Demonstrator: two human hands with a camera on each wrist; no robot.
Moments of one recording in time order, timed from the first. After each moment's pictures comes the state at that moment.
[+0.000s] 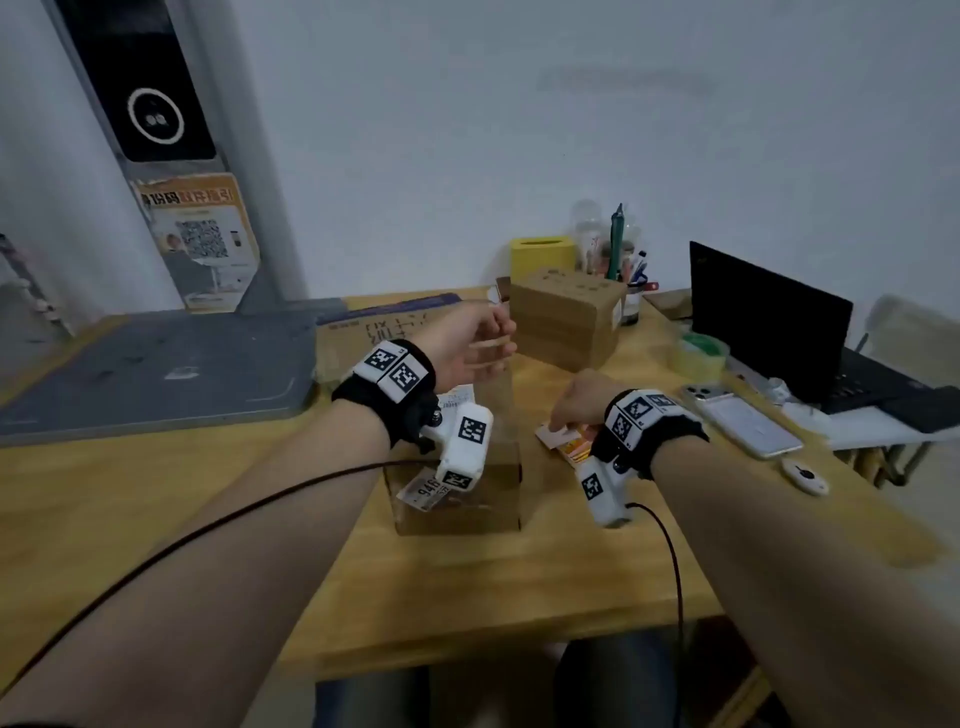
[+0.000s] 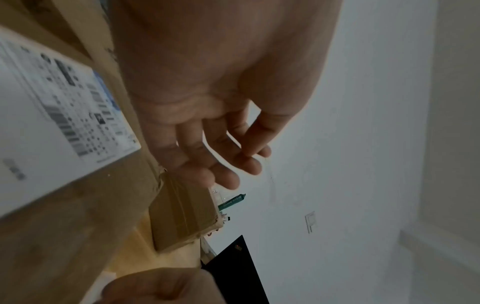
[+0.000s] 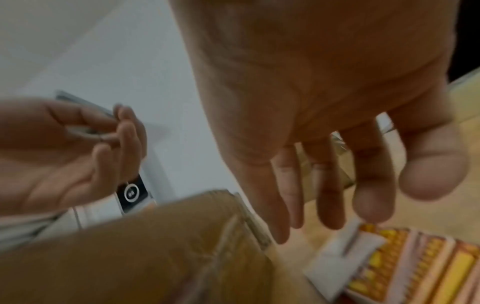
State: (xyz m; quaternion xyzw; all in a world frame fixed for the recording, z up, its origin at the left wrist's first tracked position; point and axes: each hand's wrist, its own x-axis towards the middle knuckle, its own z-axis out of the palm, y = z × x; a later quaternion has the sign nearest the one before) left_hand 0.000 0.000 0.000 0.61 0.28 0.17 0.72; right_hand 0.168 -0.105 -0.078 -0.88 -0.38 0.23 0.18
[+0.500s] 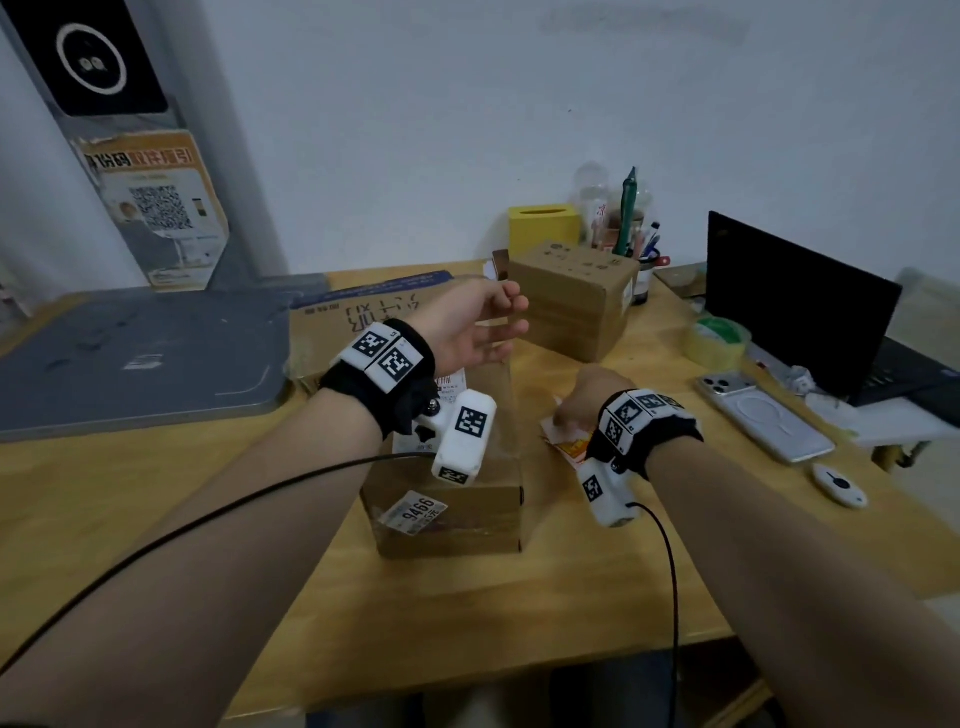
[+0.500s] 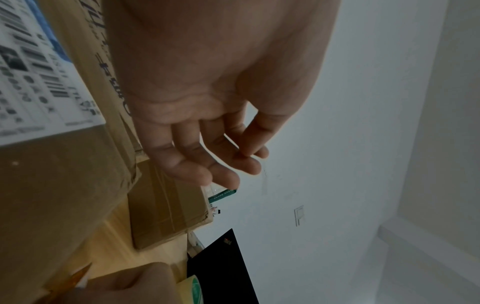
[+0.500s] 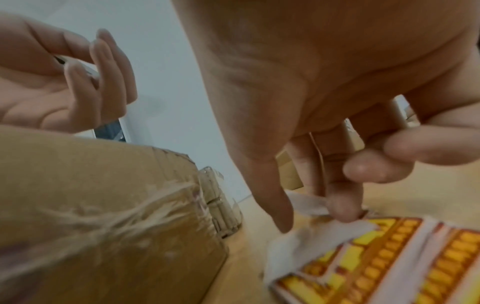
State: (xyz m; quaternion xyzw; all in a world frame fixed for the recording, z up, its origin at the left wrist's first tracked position) left_hand 0.036 0.026 -0.002 0.59 0.28 0.16 0.74; right_hand 0.194 -0.078 -0.103 -0.92 -0.34 0.17 0.11
